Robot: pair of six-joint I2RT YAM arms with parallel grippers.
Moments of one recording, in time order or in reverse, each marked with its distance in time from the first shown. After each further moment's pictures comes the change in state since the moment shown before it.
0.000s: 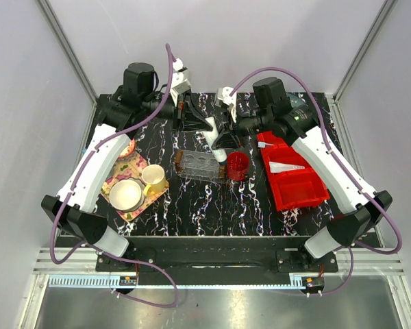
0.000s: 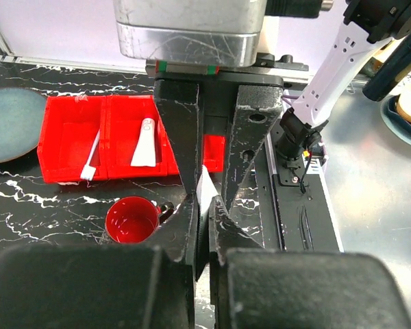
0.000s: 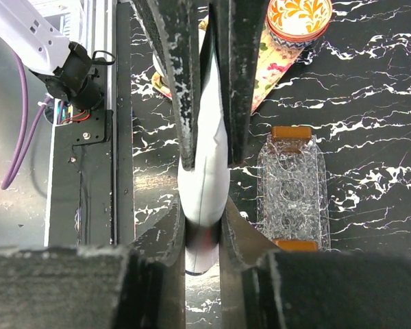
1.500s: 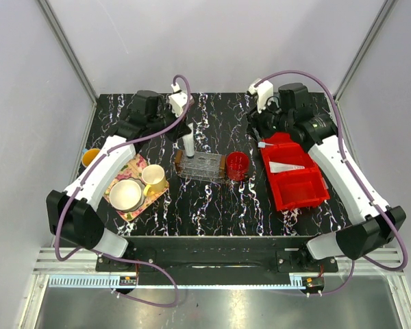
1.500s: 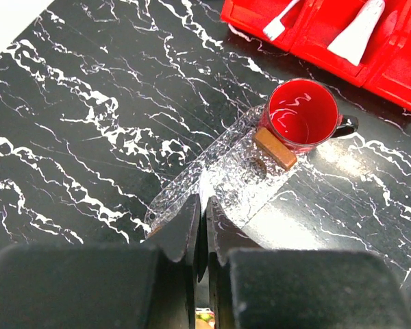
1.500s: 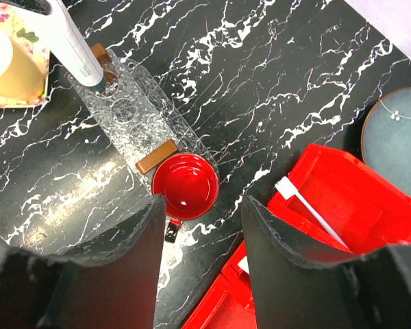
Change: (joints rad) left arm 0.061 -0.053 -0.389 0.150 -0.661 0.066; right arm -0.159 -0.126 -0.192 0.100 0.558 0.137
